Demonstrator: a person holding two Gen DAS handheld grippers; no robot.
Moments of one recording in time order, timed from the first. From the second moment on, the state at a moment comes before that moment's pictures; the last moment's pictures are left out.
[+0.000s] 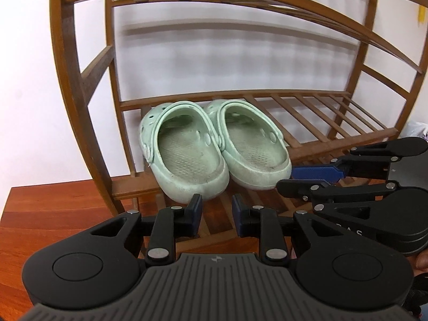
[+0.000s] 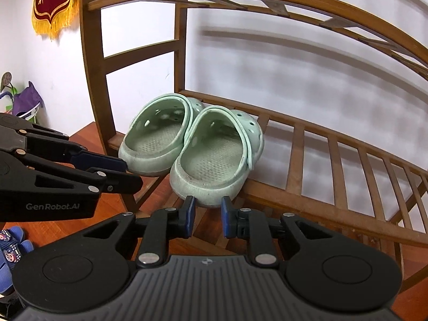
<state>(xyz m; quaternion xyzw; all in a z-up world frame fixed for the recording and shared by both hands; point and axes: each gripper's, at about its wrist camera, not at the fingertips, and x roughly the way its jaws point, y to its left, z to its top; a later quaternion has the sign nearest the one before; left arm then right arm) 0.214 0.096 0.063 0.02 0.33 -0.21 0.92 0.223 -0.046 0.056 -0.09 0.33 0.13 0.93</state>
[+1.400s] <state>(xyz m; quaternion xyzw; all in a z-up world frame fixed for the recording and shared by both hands) 0.132 0.112 0.087 -0.02 0.34 -0.18 0.92 0.151 -0.070 0.087 -0.03 0.32 0.17 0.93</state>
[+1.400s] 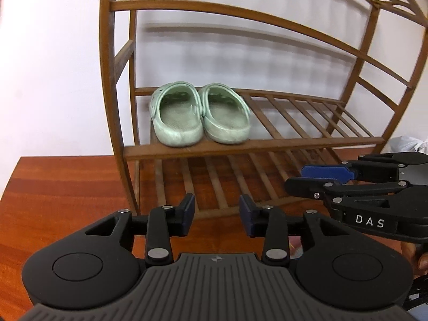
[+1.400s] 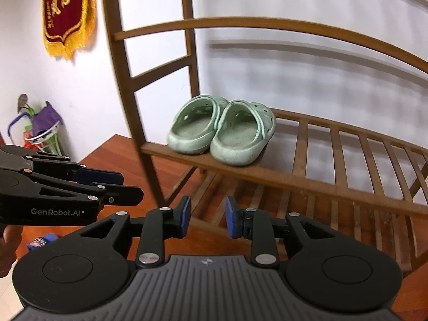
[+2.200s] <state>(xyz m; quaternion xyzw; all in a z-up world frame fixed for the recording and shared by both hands) -0.020 0.107 0.027 -0.03 0.40 -0.11 0.91 -0.018 -0.102 0.044 -0.05 0.36 0.23 0.90</state>
